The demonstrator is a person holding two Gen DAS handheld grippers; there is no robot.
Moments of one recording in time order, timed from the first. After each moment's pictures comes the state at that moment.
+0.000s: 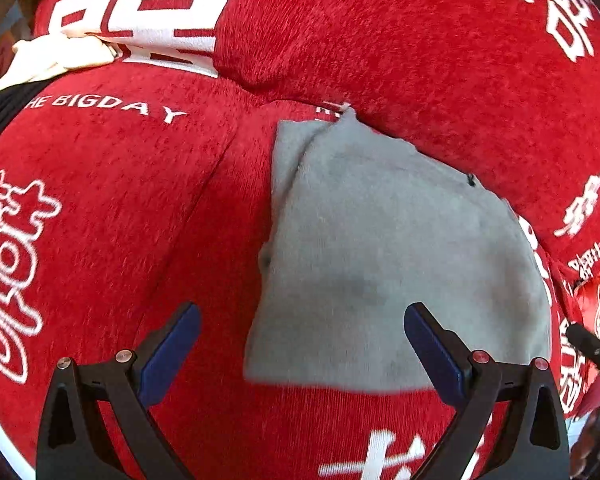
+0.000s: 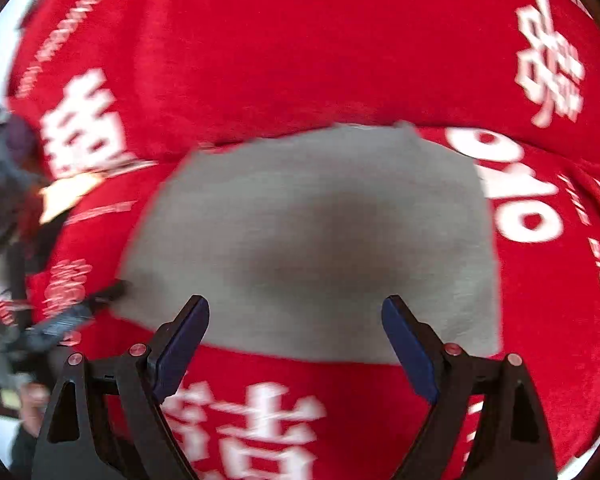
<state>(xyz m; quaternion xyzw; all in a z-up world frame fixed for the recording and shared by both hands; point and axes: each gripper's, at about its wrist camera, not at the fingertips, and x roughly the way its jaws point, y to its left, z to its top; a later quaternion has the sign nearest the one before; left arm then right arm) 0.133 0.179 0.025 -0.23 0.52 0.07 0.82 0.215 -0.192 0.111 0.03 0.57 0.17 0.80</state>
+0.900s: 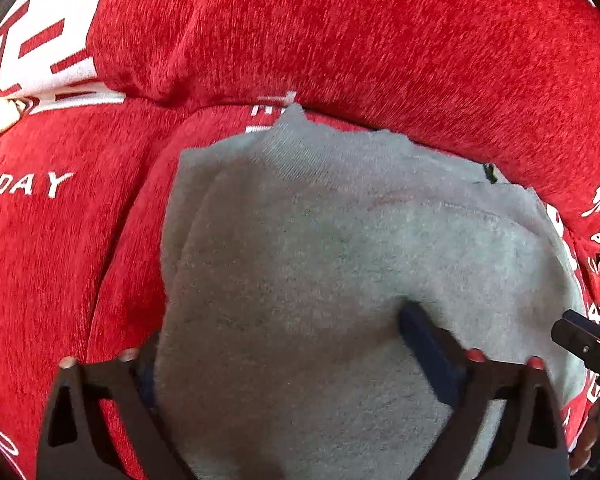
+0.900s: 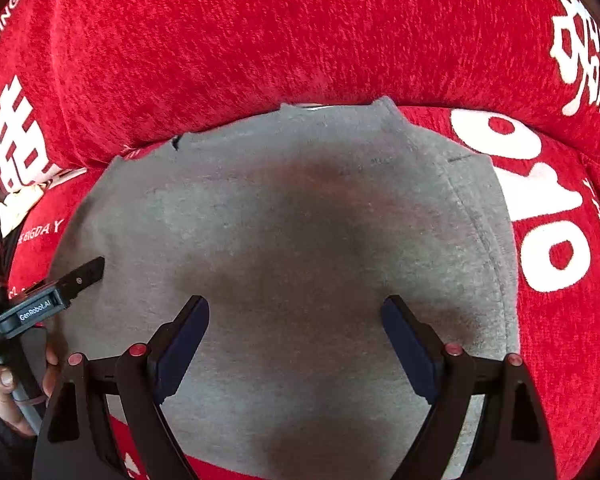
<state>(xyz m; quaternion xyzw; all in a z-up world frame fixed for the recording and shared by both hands) 0.240 0.149 -0.017 -0.16 0.54 0.03 0.83 0.303 -0.188 0.035 0.02 0.60 0.15 0.78</state>
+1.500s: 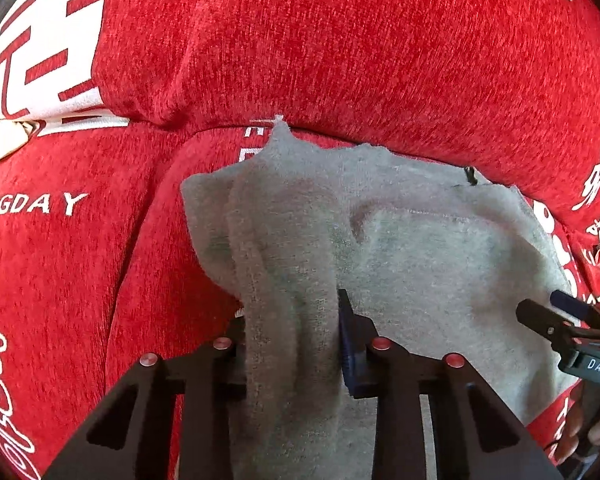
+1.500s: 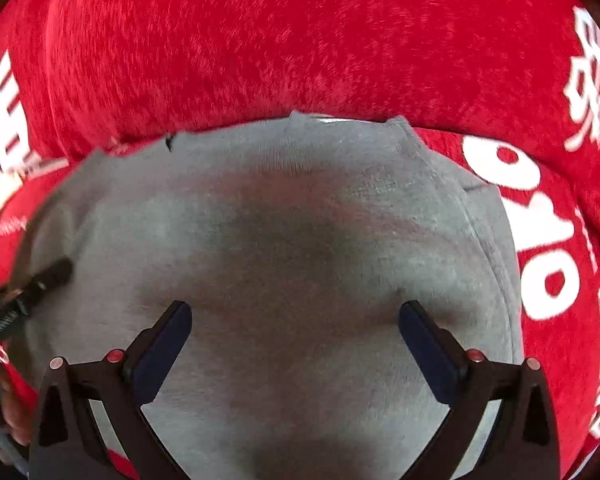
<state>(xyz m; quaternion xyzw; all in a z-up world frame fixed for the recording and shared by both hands) 0.233 0.144 0.010 -0.14 0.54 0.03 0.83 0.309 -0.158 0.034 -0.03 0.59 0.12 0.79</state>
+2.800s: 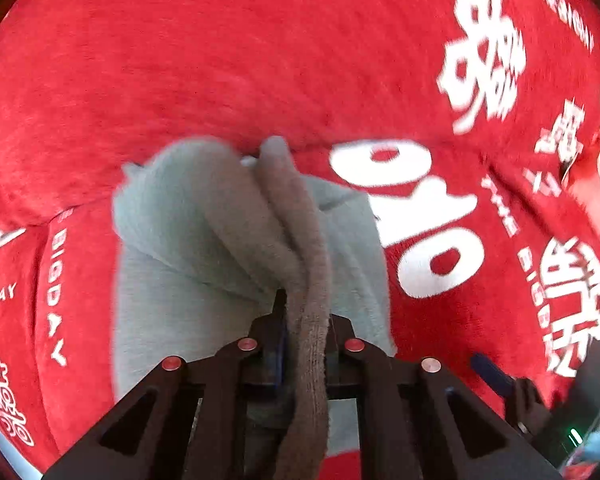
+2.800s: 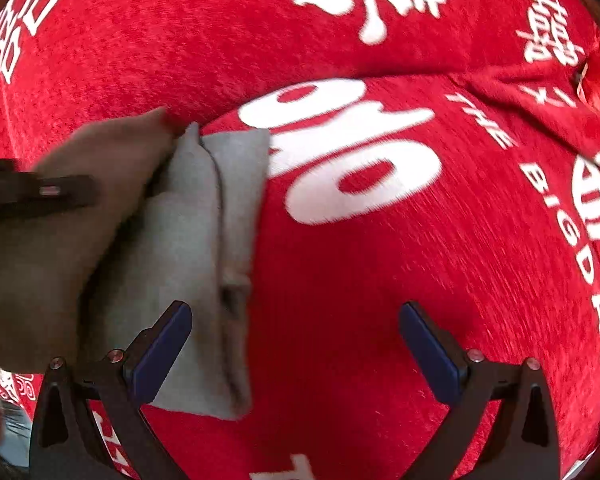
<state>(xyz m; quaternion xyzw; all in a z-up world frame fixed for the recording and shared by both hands) 0.294 -0.176 0.071 -0.01 0.60 -0.04 0.80 0.257 -0.371 0.035 0.12 0.57 0.07 0.81</state>
